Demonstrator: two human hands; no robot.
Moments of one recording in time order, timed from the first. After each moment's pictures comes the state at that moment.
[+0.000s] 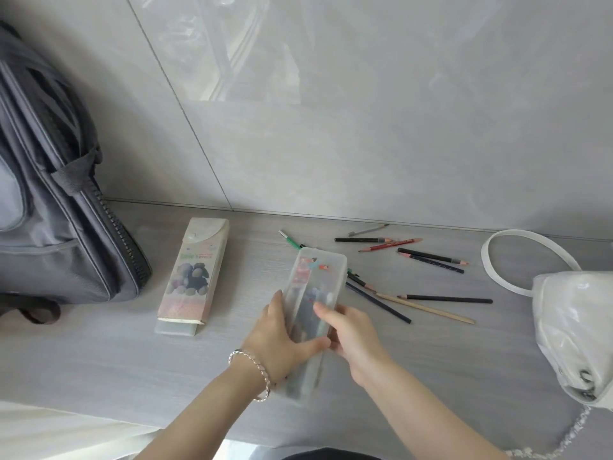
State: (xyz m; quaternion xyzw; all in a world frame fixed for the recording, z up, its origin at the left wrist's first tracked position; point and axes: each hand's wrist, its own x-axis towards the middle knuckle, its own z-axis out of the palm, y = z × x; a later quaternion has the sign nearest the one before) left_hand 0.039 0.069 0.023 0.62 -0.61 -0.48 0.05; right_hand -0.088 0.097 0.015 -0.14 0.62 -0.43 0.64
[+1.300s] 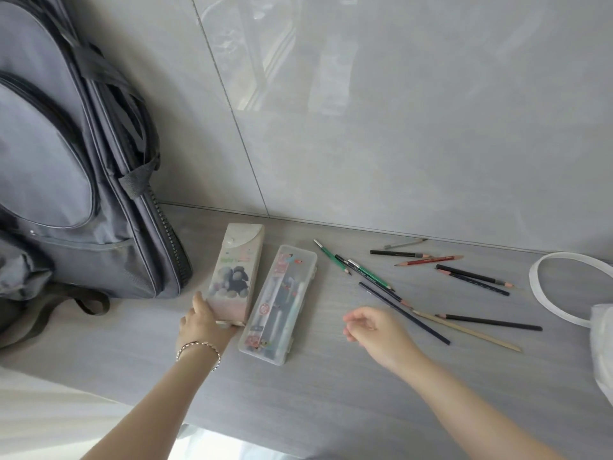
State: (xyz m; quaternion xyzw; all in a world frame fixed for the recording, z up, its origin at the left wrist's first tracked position) left_hand 0.171 0.016 -0.020 0.82 -0.51 -0.26 0.03; right_hand -0.096 0.076 0.008 -0.47 0.66 -0.23 0.54
